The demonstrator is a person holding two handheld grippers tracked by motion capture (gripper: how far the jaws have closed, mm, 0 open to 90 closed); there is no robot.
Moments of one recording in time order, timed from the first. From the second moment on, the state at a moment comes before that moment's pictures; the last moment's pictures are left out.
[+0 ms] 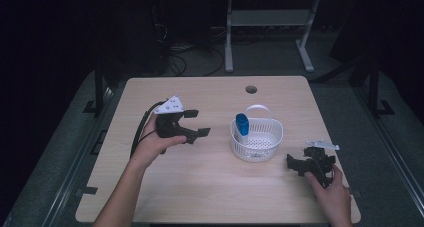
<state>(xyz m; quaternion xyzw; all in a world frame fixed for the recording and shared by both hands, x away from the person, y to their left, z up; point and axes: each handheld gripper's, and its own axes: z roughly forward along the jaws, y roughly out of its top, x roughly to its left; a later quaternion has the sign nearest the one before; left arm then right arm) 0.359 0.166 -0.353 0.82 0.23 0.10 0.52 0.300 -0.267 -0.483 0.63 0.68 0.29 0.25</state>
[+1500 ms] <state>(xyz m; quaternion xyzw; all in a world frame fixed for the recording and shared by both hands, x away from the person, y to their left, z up) 0.301 0.283 -0.432 0.85 0.34 0.17 0.38 0.300 -0.266 -0.484 0.63 0.68 0.29 0.25</state>
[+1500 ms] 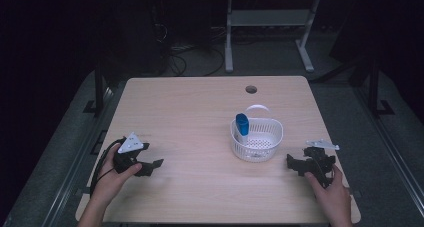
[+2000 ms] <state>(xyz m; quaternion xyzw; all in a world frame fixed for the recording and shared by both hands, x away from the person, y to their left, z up) 0.299 0.302 -0.462 0.85 0.36 0.19 0.34 0.300 -0.266 -0.484 0.63 0.68 0.29 0.25</state>
